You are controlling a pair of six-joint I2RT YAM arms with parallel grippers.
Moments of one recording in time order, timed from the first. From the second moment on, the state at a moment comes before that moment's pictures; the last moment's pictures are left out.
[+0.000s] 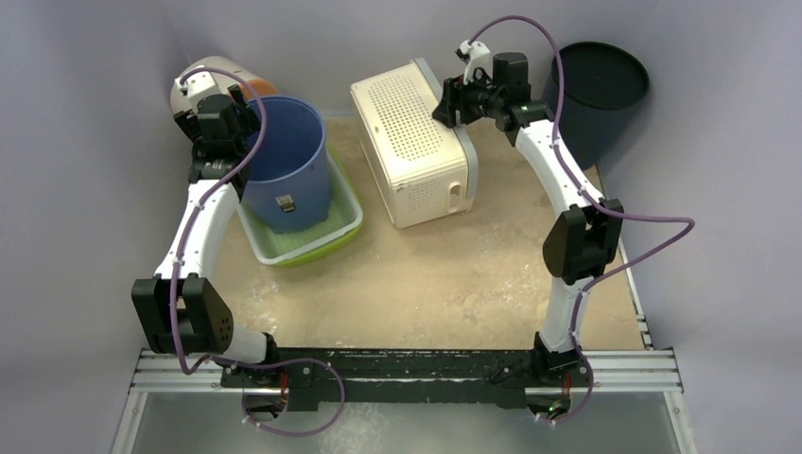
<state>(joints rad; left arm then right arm) 0.03 1.44 1.32 -0.10 -0.47 -0.25 0.25 1.96 1.97 -0.44 -0.44 -0.04</state>
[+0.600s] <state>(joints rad) 0.03 1.45 1.32 -0.09 -0.48 -0.25 0.14 1.91 1.74 -0.14 -0.48 0.13</state>
